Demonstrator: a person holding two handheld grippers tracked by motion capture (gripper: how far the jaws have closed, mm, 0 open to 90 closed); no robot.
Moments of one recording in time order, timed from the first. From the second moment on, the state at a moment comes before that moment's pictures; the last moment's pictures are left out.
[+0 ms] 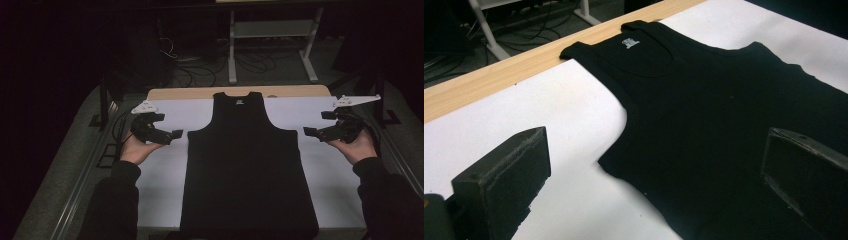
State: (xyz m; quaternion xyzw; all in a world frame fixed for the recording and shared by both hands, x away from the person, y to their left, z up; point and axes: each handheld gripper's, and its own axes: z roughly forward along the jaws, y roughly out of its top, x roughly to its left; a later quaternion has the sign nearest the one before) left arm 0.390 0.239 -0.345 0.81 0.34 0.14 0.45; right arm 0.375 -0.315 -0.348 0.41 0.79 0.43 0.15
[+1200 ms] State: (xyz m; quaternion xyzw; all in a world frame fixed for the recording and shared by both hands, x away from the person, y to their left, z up) left arm 0.452 0.235 -0.375 0.82 0.39 0.11 0.41; right arm 0.434 -0.319 -0.377 0.45 0.79 0.41 0.11
